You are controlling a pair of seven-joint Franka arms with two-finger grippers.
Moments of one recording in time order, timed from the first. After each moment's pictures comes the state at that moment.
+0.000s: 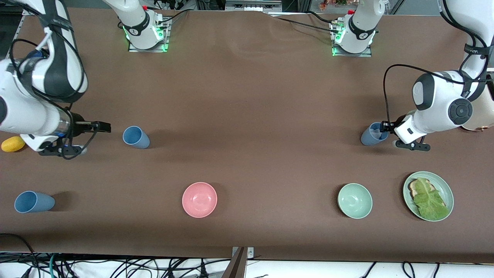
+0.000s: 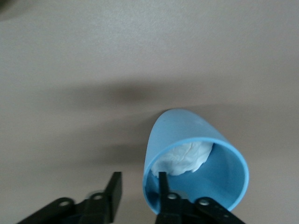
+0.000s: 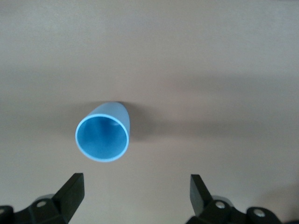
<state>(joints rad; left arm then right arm) 0.15 0.30 -0.04 -2.13 -0.04 2.22 0.22 0.13 0.33 -0.13 -1.74 0.04 1.86 -0.05</state>
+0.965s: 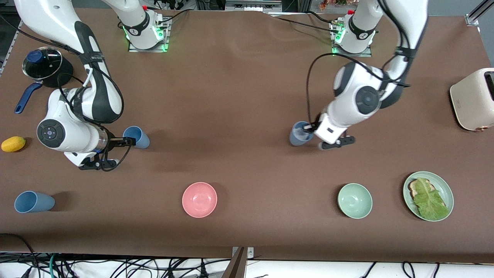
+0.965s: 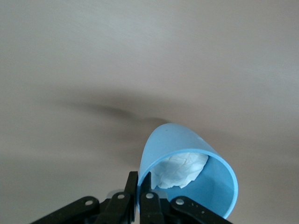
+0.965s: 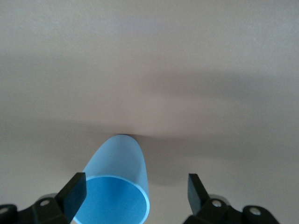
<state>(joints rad) -0.35 0.37 -0.10 -1.89 -0.24 2.21 -0.60 0.16 0.48 -0.11 -1.76 0.04 2.03 -0.04</state>
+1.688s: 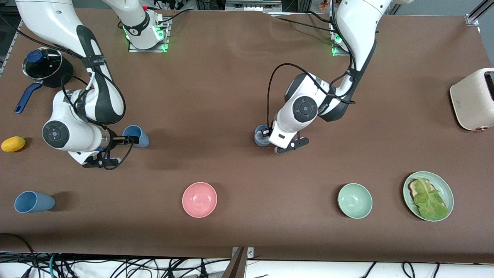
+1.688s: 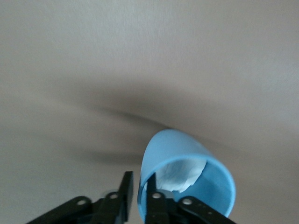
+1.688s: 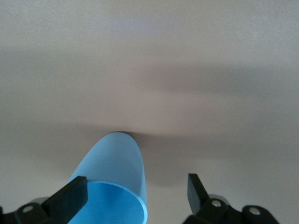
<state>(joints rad) -0.51 0.61 -0.09 -1.65 -0.24 2.20 -0.82 0.16 0.48 -0.11 -1.80 0.05 2.05 -0.04</state>
